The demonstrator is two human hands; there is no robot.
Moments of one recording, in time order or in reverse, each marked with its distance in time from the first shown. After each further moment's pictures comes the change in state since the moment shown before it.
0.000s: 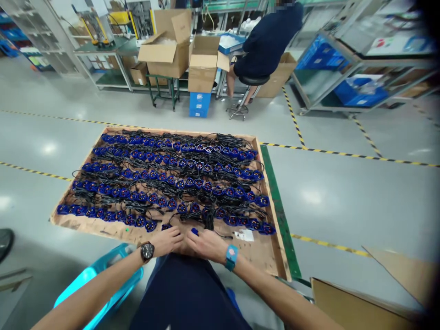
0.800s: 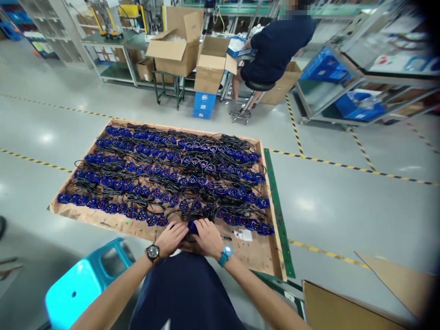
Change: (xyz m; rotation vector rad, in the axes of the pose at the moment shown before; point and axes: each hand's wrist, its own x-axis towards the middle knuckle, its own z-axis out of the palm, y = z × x) left_hand -0.002 0.026 0.061 -0.100 0.145 -0.345; right_hand 0.000 -0.005 0.042 0.123 -0.007 0.521
